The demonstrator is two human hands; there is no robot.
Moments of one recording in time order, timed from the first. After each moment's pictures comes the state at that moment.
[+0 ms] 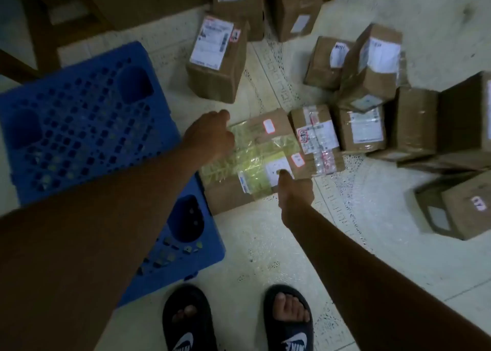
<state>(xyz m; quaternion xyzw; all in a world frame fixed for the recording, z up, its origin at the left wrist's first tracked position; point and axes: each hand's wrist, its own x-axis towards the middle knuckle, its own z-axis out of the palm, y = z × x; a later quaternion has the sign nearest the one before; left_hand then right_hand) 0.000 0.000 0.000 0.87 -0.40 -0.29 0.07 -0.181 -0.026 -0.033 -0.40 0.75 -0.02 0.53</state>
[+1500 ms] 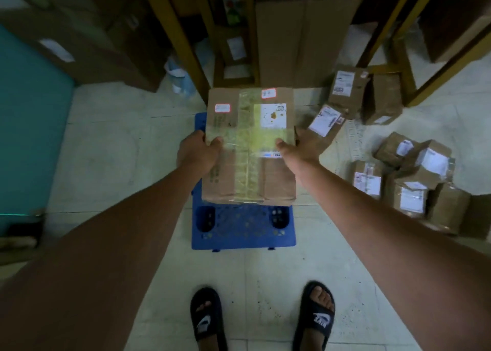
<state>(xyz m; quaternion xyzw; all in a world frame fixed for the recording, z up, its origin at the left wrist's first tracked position) 0.095 0.260 0.322 0.95 -0.02 -0.17 0.24 -0.009 0.091 0.312 -0.68 0.45 0.00 0.58</state>
